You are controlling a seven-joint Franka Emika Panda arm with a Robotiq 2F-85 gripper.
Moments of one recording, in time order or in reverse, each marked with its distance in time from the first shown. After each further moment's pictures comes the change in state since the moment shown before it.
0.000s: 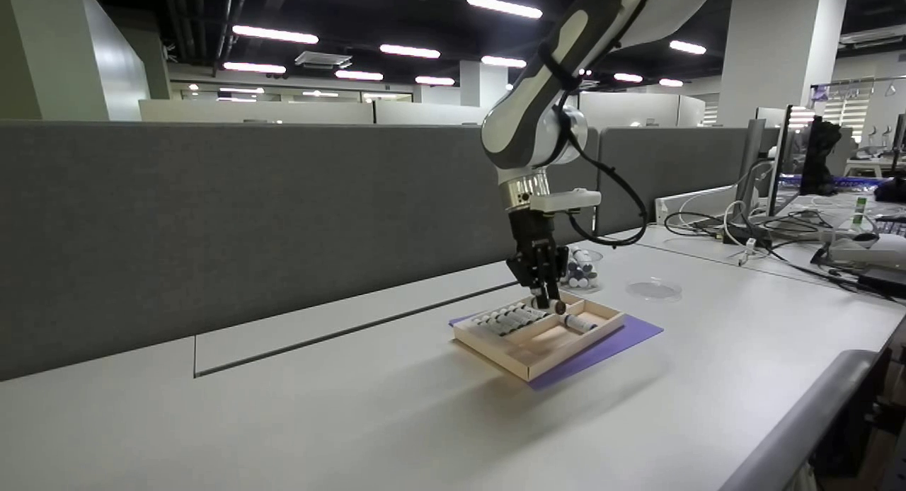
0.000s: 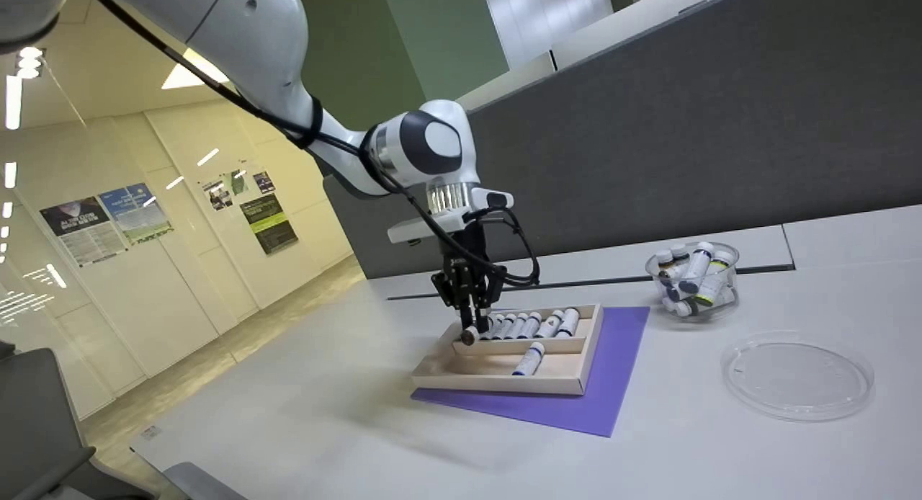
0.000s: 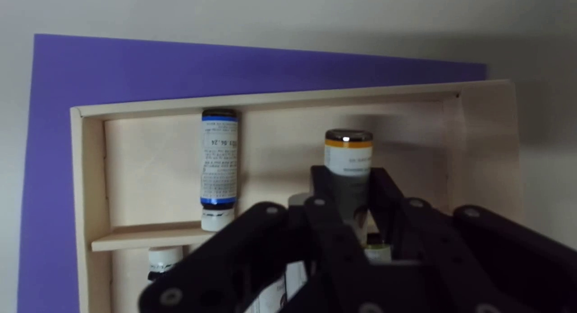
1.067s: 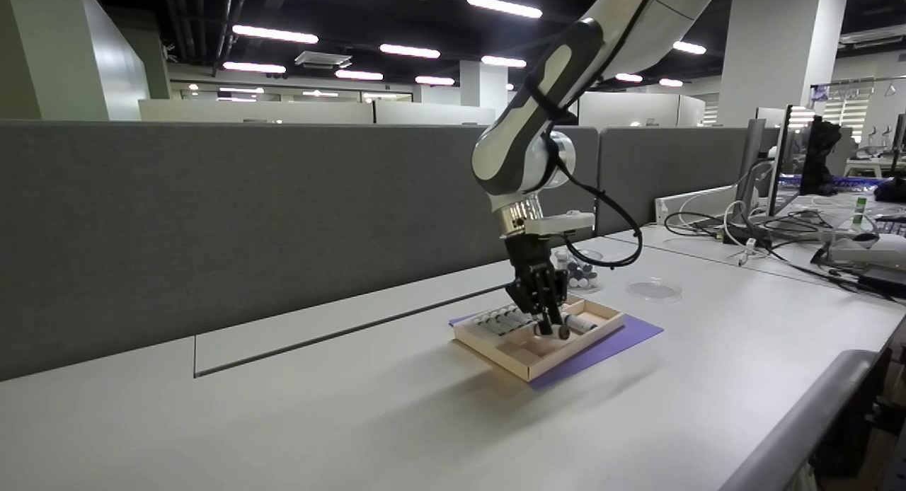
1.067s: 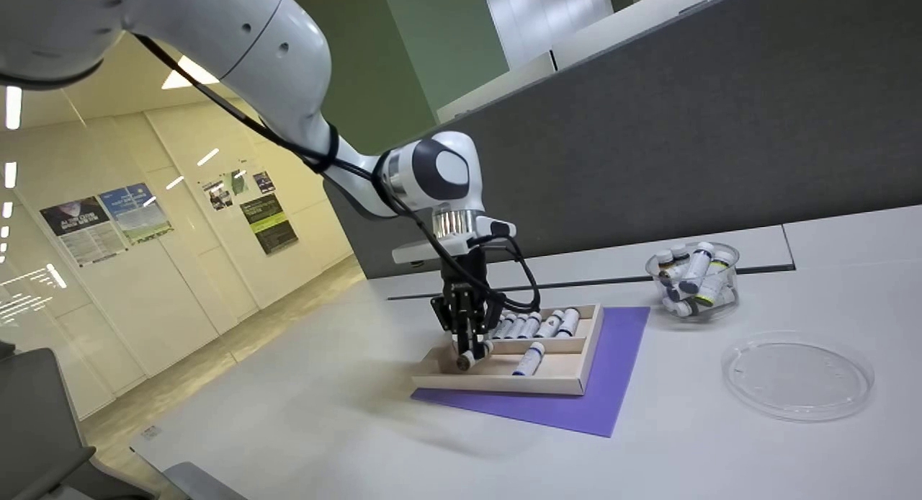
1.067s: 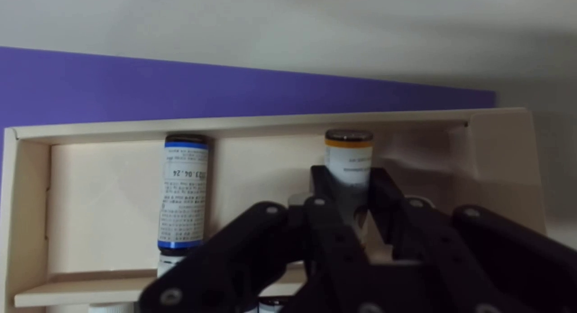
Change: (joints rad) arm 0.010 0.103 0.011 0.073 0.003 -0.072 -0.007
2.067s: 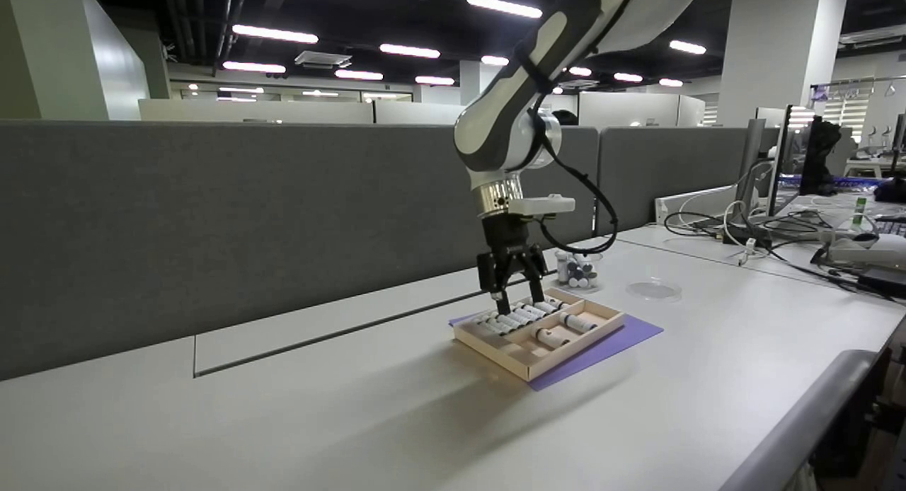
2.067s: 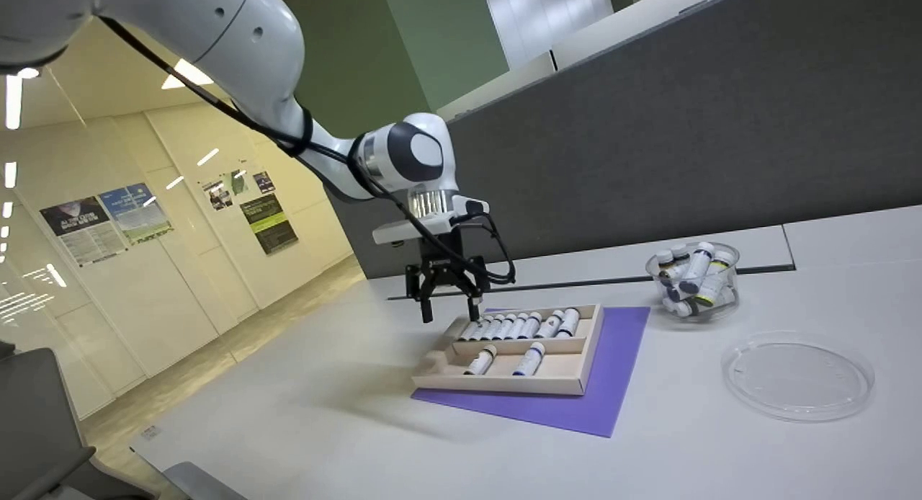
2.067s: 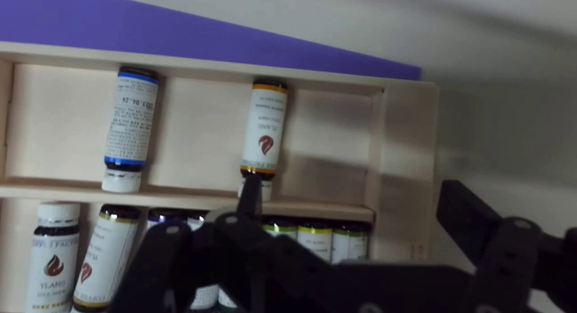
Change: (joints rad) arm 0.019 -0.058 0.047 0.008 -0.001 0.026 -0.066
